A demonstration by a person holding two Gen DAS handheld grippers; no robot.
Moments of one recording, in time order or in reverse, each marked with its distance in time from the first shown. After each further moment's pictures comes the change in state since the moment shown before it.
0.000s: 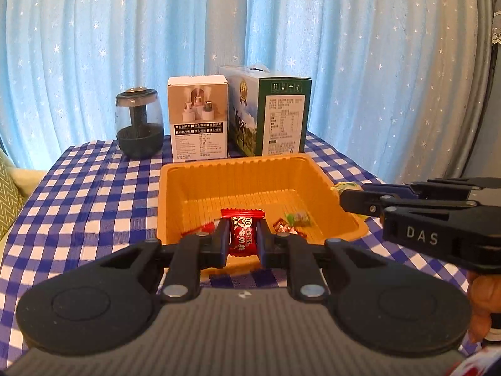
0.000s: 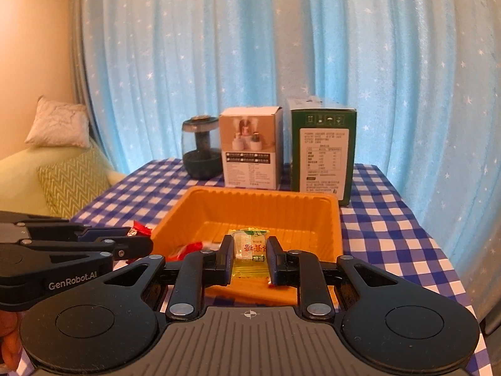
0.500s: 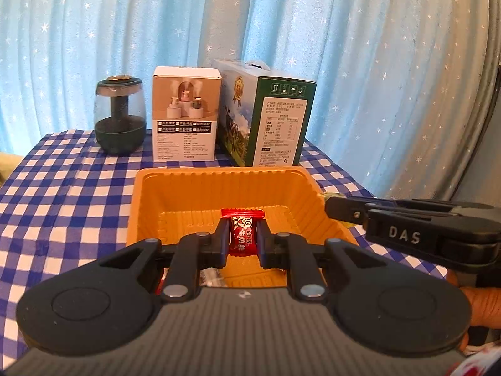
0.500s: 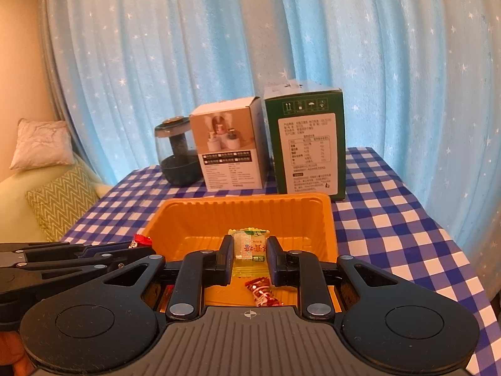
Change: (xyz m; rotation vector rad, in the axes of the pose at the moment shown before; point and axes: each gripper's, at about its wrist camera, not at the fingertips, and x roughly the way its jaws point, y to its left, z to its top) left arm 0.058 0.004 0.025 -0.075 0.024 -0.067; right arm 0.052 -0.037 0.022 0.117 0.041 -0.008
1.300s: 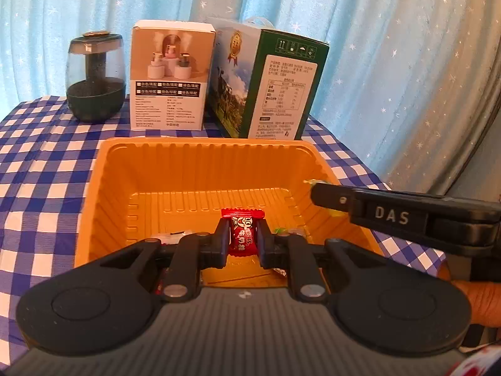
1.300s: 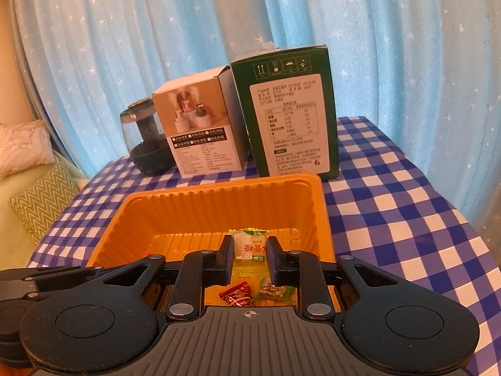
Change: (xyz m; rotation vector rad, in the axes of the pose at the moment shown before) left arm 0.075 0.007 -0.003 -0.043 0.117 -0.046; right arm 0.066 -0.029 0.004 0.077 0.091 -0.033
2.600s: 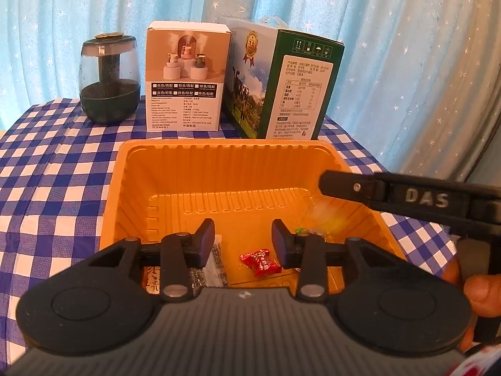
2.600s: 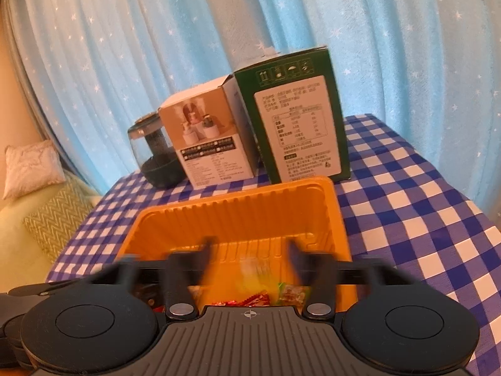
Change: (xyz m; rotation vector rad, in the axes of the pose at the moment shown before) left arm -0.002 0.012 0.001 0.008 0.001 0.049; right arm -0.001 -0.001 0.003 0.082 -0.037 0.047
